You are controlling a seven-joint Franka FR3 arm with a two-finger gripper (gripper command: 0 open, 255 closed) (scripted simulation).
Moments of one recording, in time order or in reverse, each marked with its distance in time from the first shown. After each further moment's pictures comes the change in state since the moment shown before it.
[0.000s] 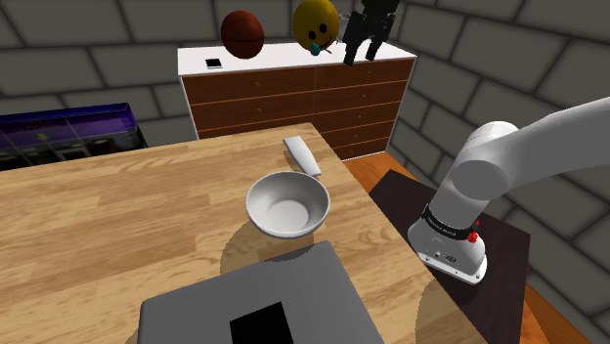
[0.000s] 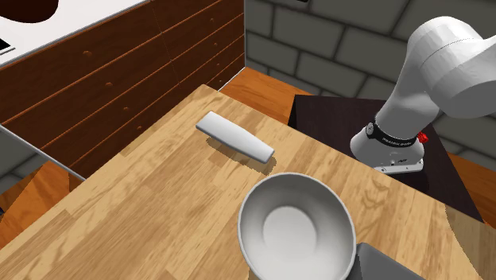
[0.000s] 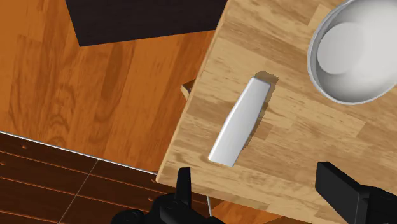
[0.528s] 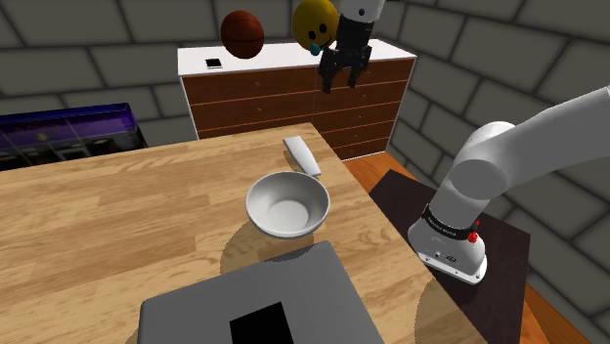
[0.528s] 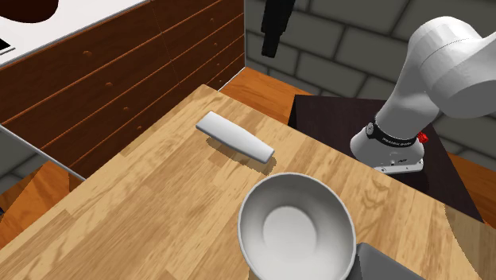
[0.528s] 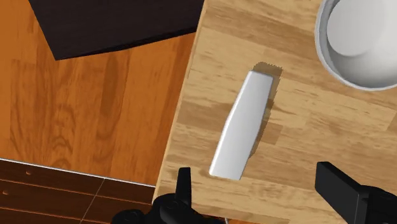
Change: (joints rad) arm -0.022 0.101 0.089 -0.100 0.030 0.166 0.141
